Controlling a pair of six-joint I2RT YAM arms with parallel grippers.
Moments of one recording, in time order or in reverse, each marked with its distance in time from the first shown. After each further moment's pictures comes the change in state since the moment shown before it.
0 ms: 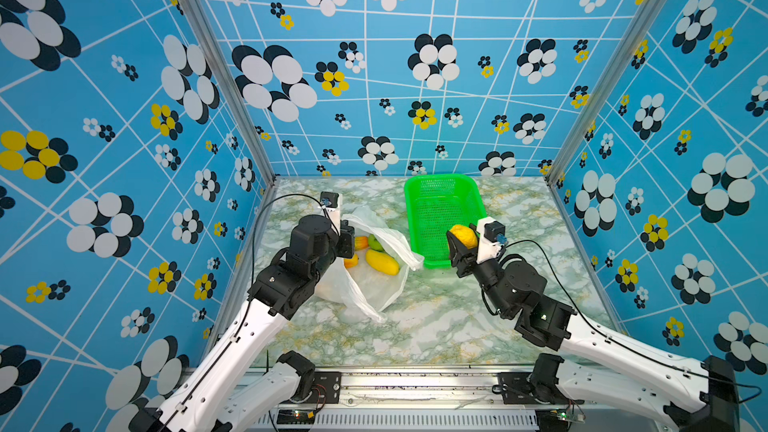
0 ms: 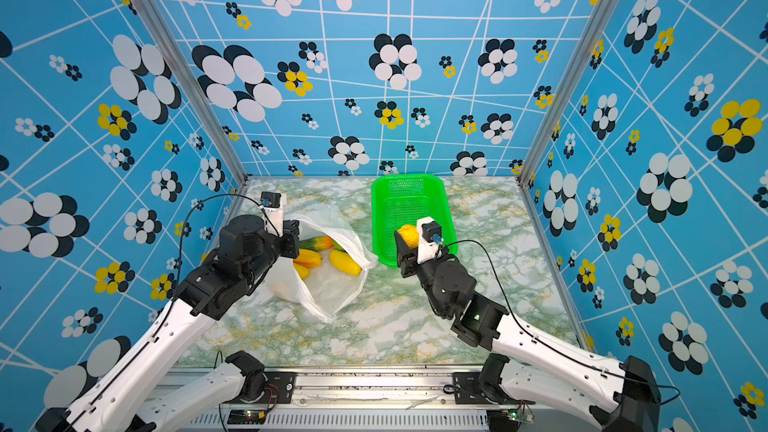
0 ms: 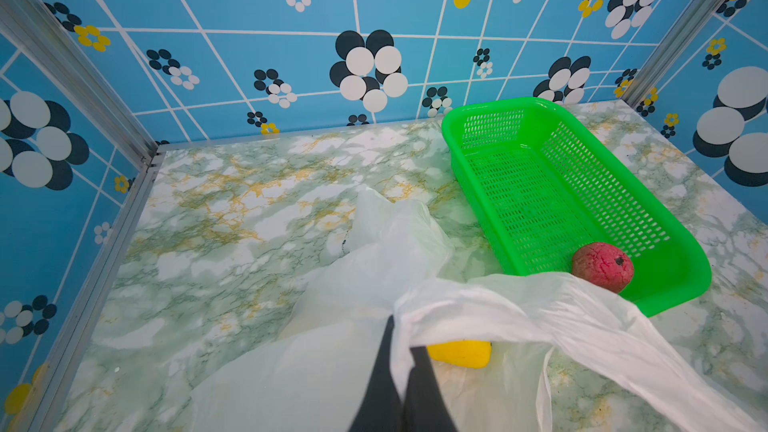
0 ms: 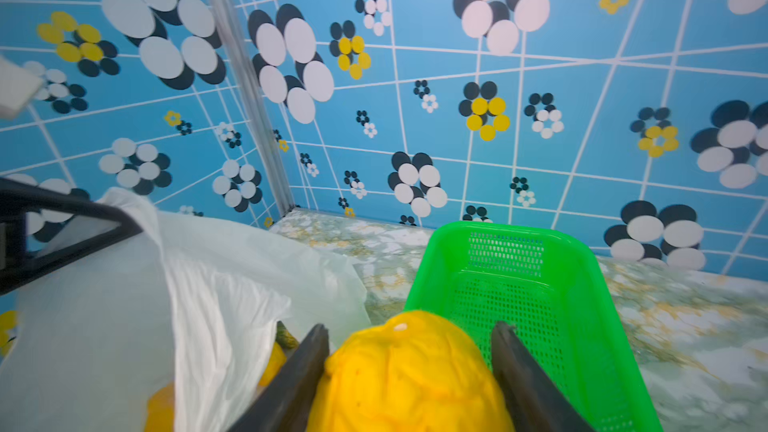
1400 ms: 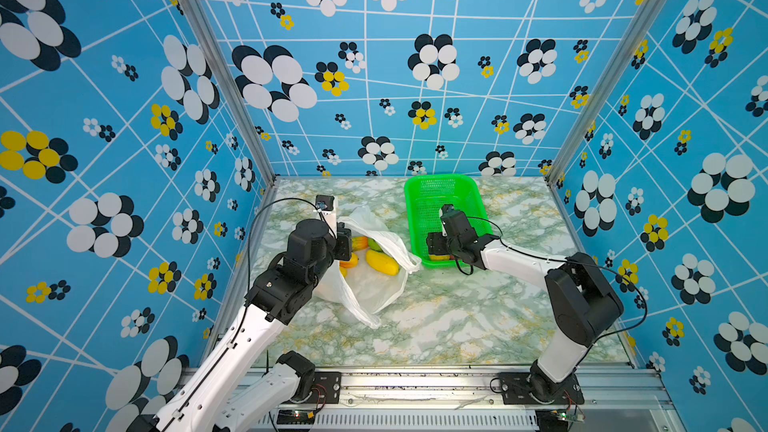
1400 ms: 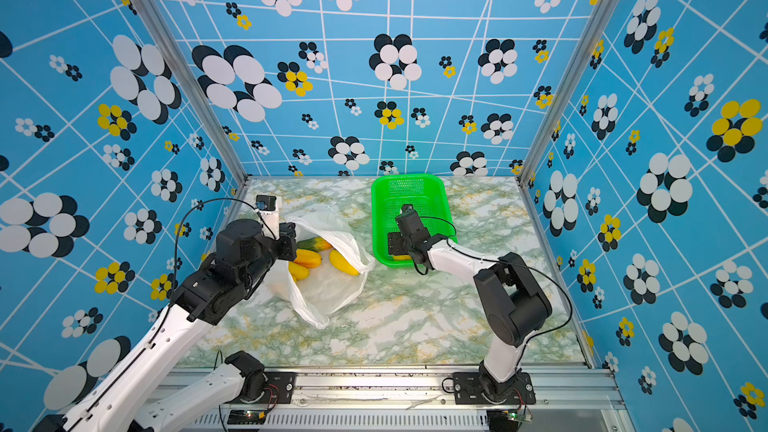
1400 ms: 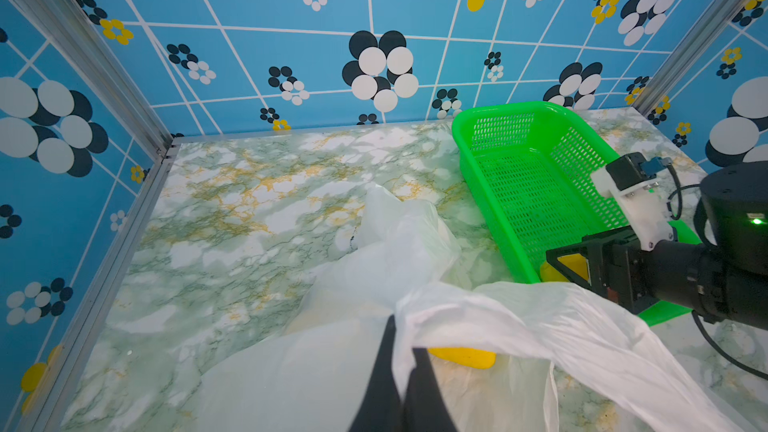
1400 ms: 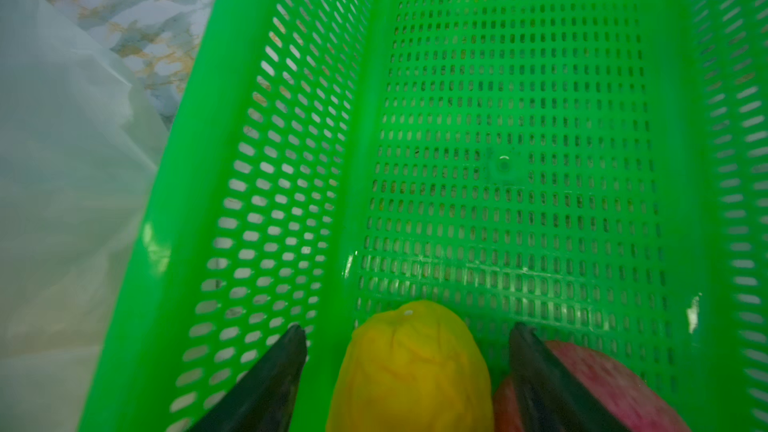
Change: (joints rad) left arm 0.000 -0.030 -0.020 -0.005 -0.032 -0.023; right arm -0.347 0.813 0.389 -0.390 -0.456 0.275
